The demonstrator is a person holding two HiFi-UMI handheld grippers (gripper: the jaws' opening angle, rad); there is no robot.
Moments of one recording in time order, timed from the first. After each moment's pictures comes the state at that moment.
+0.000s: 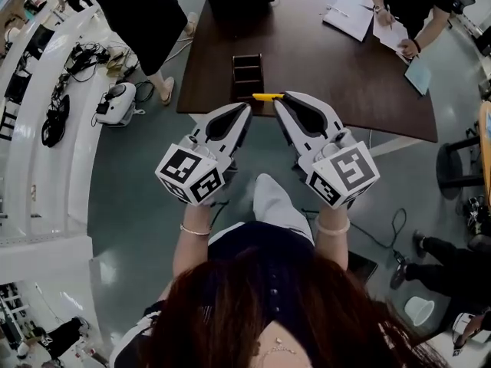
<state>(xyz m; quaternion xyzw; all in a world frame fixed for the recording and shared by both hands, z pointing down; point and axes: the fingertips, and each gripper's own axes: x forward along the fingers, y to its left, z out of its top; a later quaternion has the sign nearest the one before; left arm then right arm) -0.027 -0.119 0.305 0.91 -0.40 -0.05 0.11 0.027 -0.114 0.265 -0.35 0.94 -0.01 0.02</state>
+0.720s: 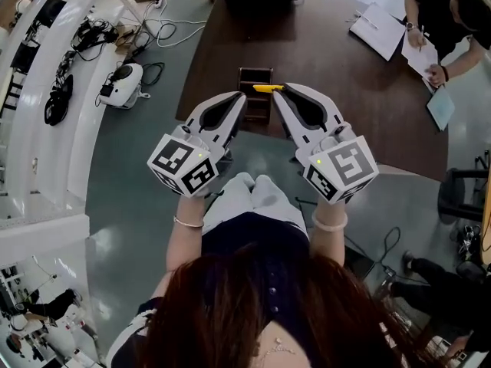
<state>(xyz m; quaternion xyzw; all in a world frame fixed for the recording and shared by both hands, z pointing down) -0.051 -0.233 0.320 0.88 -0.45 -0.05 0.12 0.011 -0.237 0.289 -0.30 0.95 -0.04 0.00</state>
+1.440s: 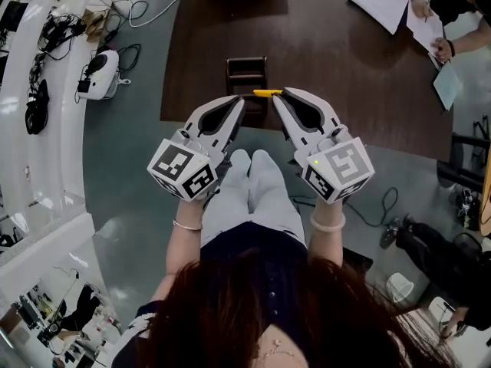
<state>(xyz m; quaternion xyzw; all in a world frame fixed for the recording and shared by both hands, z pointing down) -0.051 -0.279 0.393 0.89 -0.41 -0.02 0.22 0.012 -0.287 0.374 -0.35 0.92 -0.15 -0.06</state>
